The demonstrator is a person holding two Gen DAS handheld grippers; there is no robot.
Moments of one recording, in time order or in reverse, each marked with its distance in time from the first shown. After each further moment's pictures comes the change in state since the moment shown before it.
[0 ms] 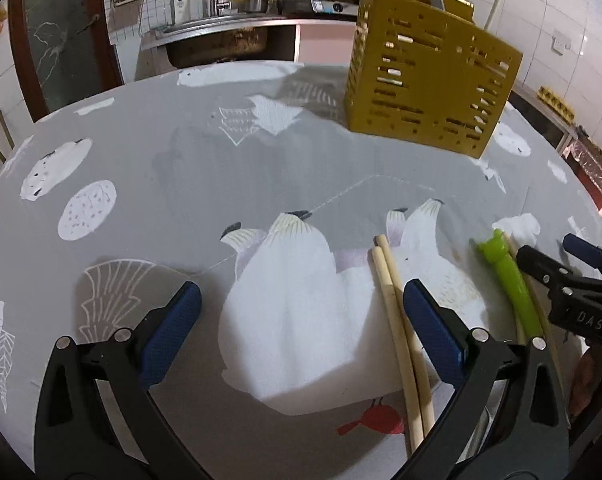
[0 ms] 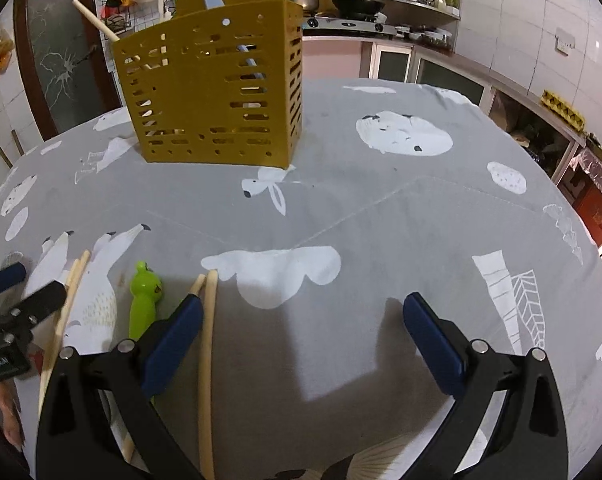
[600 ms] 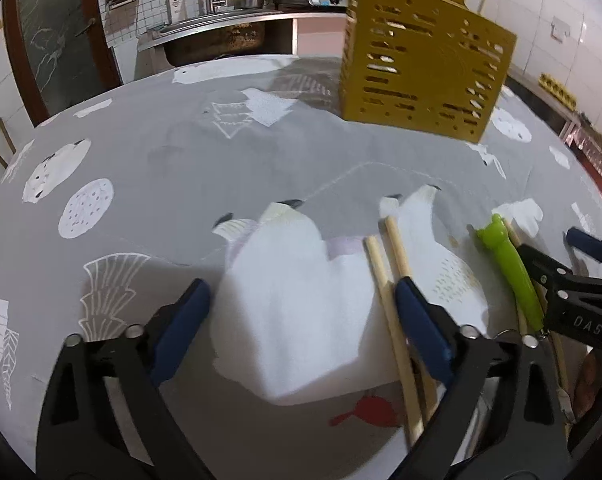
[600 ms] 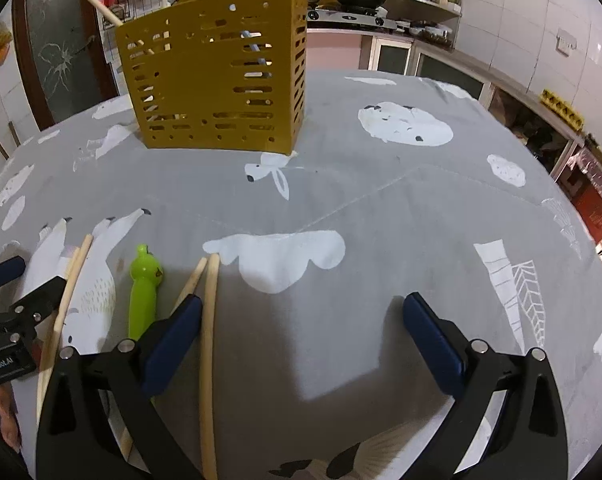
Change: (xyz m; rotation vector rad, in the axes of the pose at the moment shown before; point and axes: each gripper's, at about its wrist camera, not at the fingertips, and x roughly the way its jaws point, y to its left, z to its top) left arm -0.002 -0.015 -0.004 0.047 0.025 0.042; right arm -0.002 0.009 -0.005 -0.033 0.019 -0.039
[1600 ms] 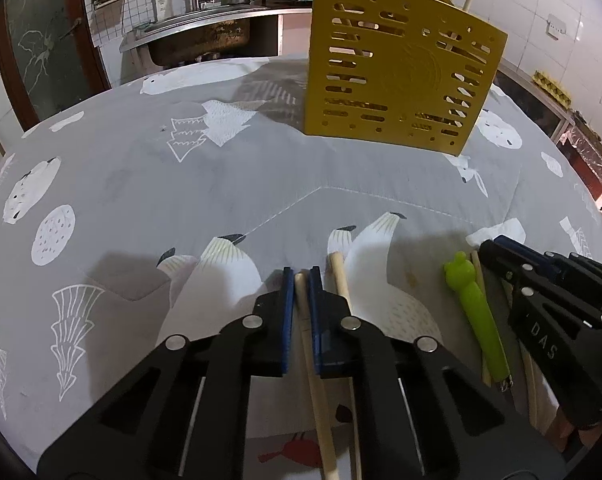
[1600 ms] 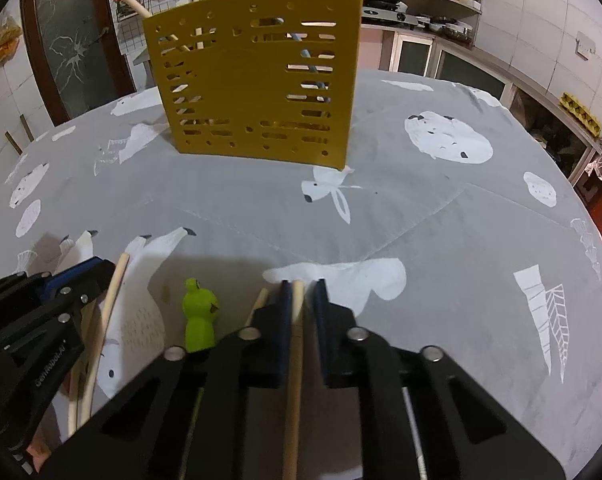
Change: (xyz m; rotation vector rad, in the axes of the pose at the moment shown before) left arm 0.009 -0.023 0.025 -0.011 0.020 -0.048; right arm 0.006 0.024 0.020 0.008 0.038 0.080
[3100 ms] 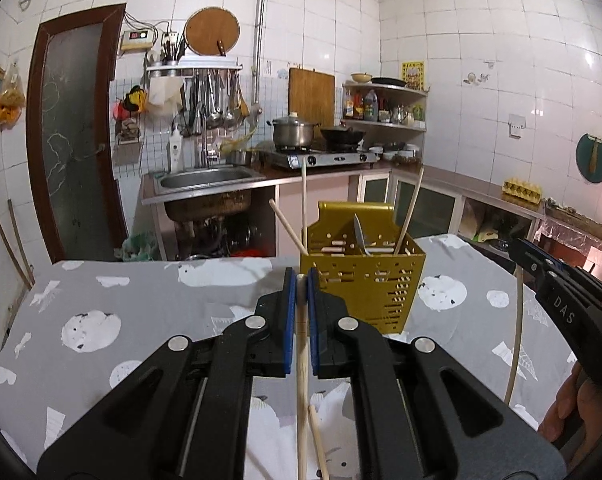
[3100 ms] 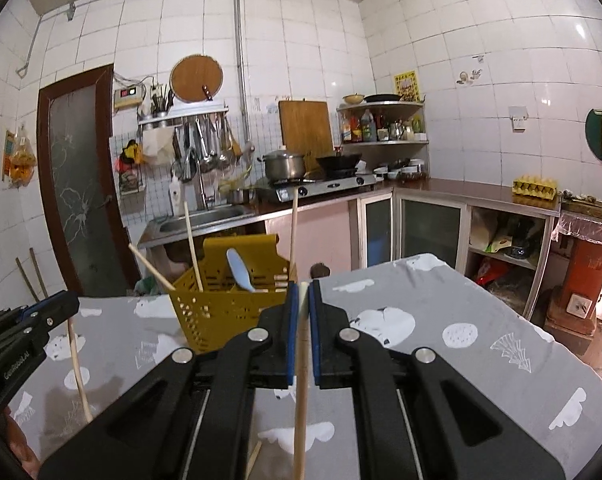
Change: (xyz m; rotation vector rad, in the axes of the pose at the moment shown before) left arm -0.150 -0.002 0.037 0.029 -0.587 -0.011; right arm -0.150 -0.039 0.032 0.129 -0.668 -0.014
